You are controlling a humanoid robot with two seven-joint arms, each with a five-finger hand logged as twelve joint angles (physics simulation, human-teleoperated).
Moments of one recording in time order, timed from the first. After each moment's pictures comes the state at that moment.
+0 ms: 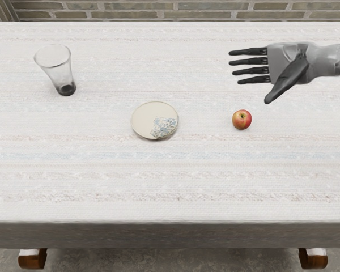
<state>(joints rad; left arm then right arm) 0.01 0.00 -0.12 -0.22 0.04 -0.13 0.11 1.12 -0.79 0.54 1.12 0.09 0.61 -0.61</state>
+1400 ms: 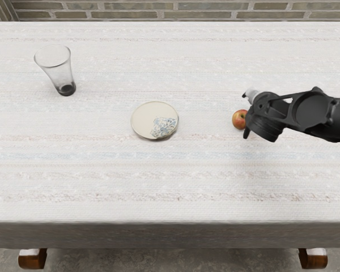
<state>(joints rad) 0.01 0.00 -0.12 -0.22 0.04 -0.13 0.11 1.48 -0.24 -0.50 1.06 -0.33 -0.42 -0.61</state>
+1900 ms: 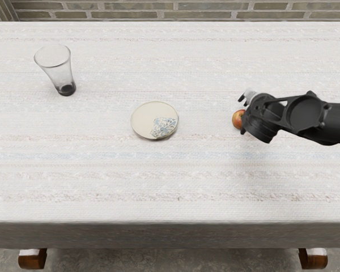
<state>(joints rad) 0.01 0.00 -0.12 -0.22 0.04 -0.13 0.11 1.43 -0.21 -0.46 0.99 -0.35 -0.42 -0.61</state>
